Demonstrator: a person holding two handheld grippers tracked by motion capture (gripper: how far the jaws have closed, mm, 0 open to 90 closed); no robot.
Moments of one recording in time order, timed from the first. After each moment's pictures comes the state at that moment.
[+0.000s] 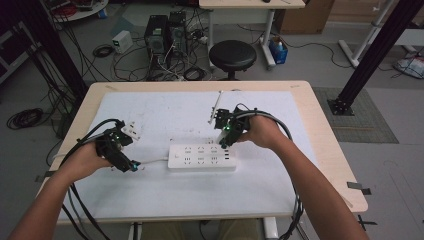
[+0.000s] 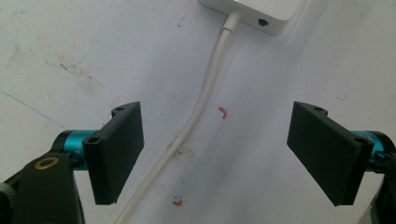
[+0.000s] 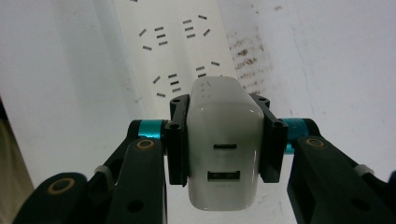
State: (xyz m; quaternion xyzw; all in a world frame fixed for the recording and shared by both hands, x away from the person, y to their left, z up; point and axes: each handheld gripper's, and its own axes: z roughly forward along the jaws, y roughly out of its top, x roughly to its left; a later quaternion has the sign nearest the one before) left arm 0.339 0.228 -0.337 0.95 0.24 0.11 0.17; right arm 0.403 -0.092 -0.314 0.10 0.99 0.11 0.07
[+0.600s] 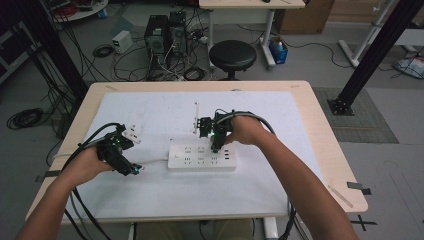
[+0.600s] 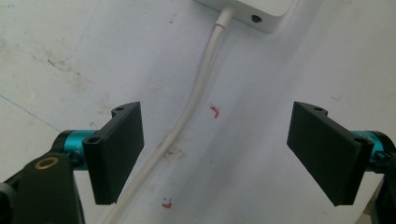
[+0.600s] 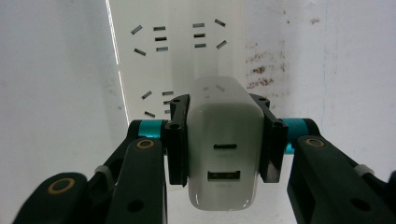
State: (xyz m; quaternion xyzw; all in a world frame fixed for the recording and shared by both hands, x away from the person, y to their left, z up) left arm 0.333 0.230 -0.346 0.95 0.25 0.11 0.18; right arm 0.414 -0.051 -0.346 0.02 1.00 0.04 0.06
